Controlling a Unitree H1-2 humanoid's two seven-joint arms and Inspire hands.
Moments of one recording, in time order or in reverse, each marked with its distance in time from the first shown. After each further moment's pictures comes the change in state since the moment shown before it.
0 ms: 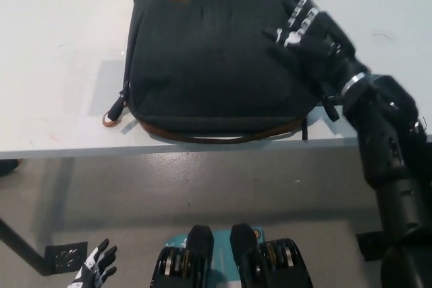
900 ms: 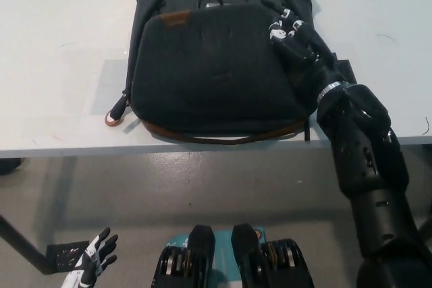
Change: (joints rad) left_arm -0.043 0.021 0.001 0.000 0.000 0.013 -0.012; right_arm 0.019 0.081 -0.010 -0.055 -0.025 0.009 -0.196
